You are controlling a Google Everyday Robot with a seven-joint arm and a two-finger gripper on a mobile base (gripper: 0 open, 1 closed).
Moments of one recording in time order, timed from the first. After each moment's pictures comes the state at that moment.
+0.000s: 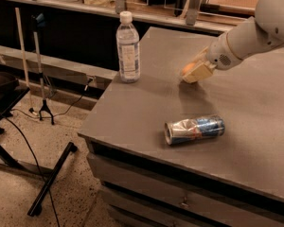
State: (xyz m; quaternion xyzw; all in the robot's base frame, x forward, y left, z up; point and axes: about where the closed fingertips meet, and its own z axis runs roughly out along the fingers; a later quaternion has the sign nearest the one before) arm 0.643 -0.160 0.851 -0.52 0.78 0.14 0.32
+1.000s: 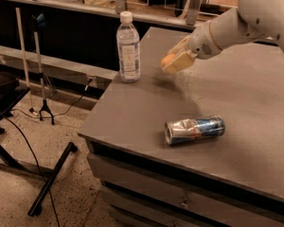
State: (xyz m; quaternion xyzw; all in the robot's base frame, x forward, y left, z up) arm 0.672 -0.099 0.876 -0.55 0.73 0.18 0.37
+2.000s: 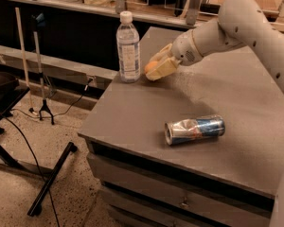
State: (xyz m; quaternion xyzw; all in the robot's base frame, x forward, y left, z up) arm 0.670 -0.047 0.853 -0.57 0.69 0.26 0.36
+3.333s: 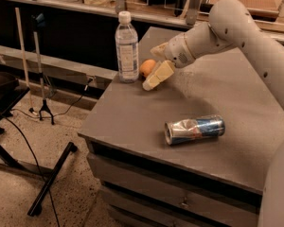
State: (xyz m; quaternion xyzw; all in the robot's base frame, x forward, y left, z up) arm 0.666 -0.026 0.843 -0.59 0.67 0.29 0.35
